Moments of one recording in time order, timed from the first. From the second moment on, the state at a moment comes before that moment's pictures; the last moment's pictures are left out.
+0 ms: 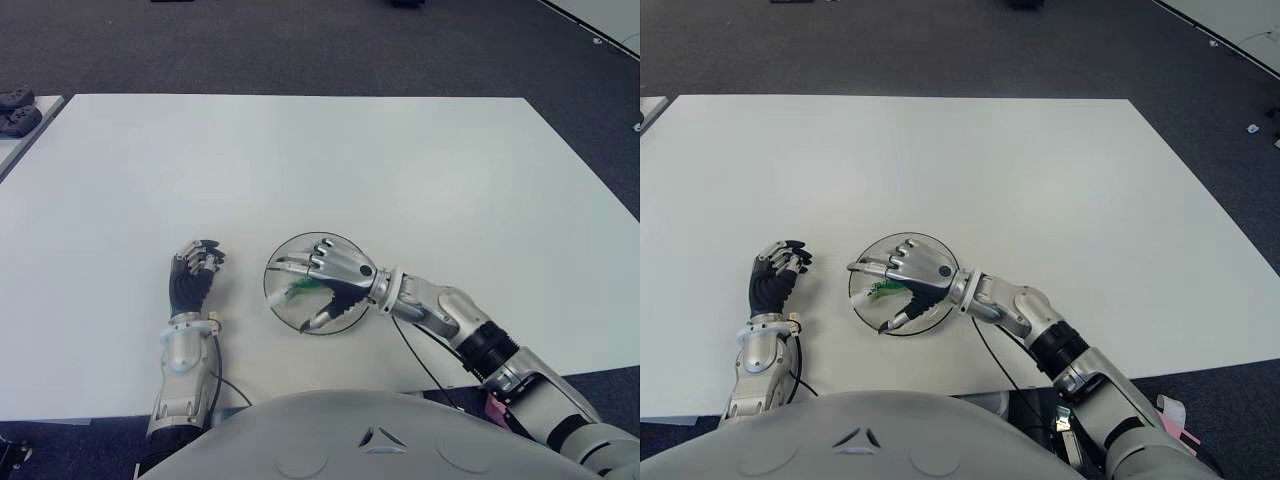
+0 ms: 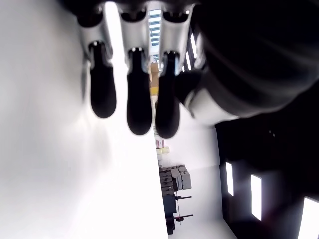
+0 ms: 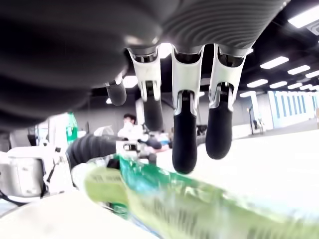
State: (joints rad) left arm 0.36 0.03 0.11 0.15 0.09 -0.30 0.18; right arm -0.24 -0.45 0.66 0.18 -0.99 -0.69 -0.27
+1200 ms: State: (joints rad) left arm 0.36 0.03 0.11 0.12 0.08 -0.27 0.18; right arm -0.13 -0.49 0.47 0.02 -0.89 -0.65 -0.23
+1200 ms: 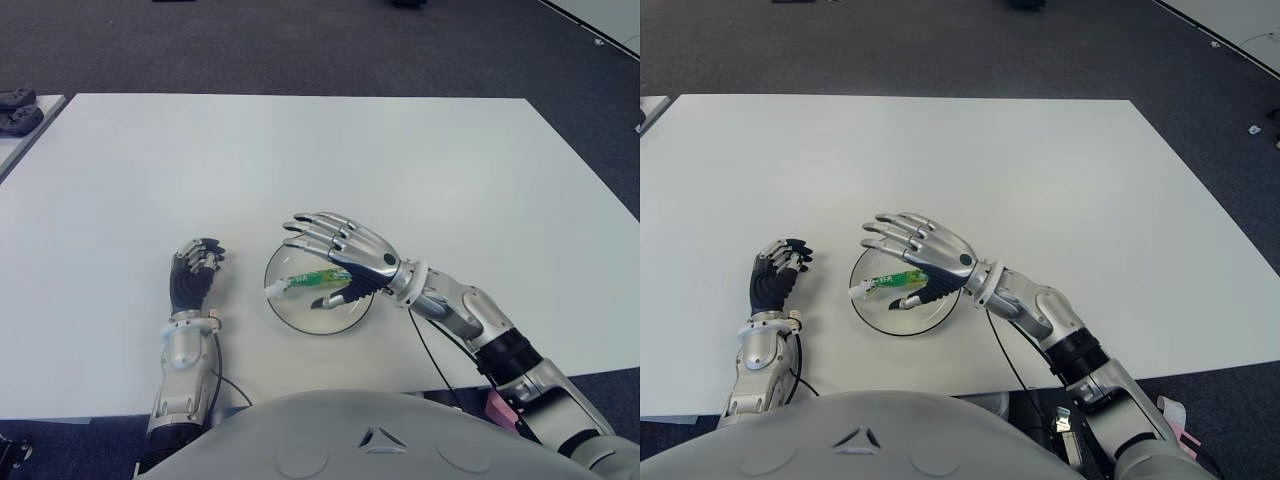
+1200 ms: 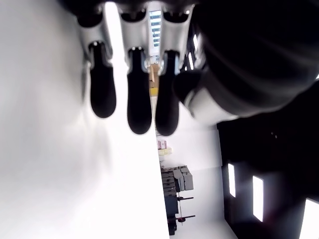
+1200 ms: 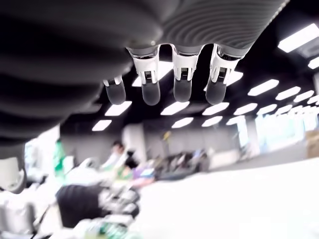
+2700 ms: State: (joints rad) left arm 0.34 0.03 0.11 0.15 0.10 -0.28 0.18; right arm 0.08 0.05 0.05 0.16 0.03 -0.38 -0.18
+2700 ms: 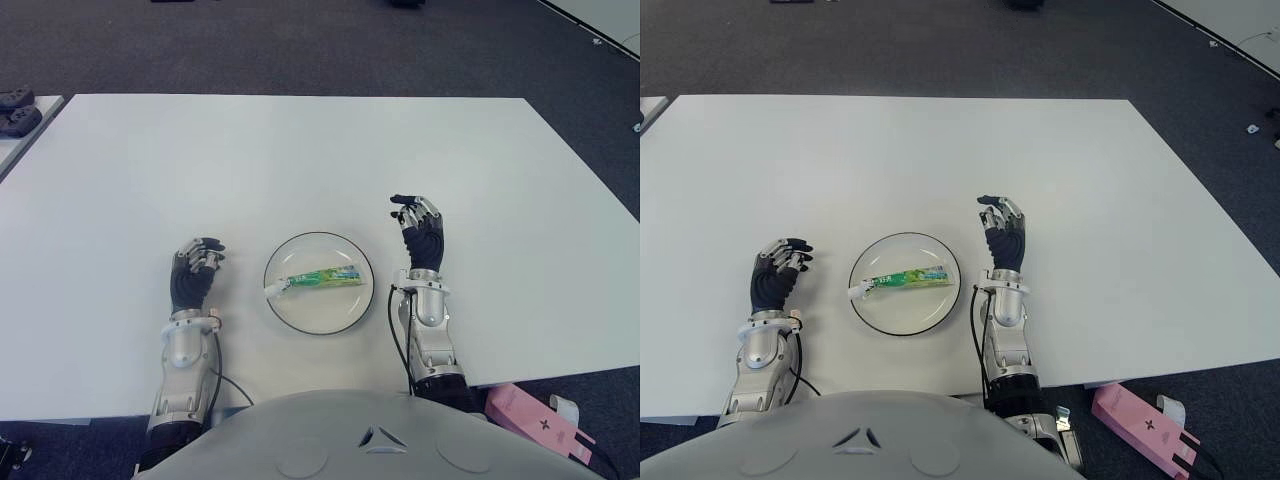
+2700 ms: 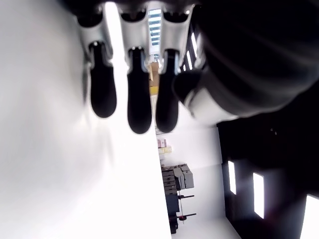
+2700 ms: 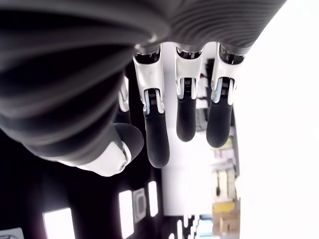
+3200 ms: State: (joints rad) left arm 0.34 0.03 0.11 0.15 0.10 -0.29 0.18; right arm 0.07 0.01 -0.02 0.21 0.08 -0.30 -0.05
